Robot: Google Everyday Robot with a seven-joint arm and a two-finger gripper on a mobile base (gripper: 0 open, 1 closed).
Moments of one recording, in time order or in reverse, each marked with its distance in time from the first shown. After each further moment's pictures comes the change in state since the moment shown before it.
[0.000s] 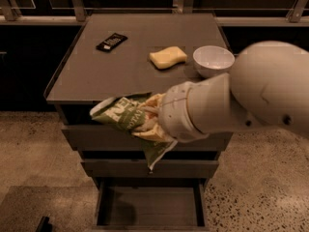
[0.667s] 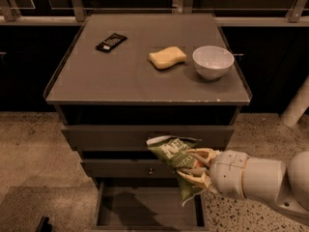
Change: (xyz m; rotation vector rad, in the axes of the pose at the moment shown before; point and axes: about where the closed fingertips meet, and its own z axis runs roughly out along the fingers) arm 0.165 0.050 -0.002 0.146 -0.120 0.274
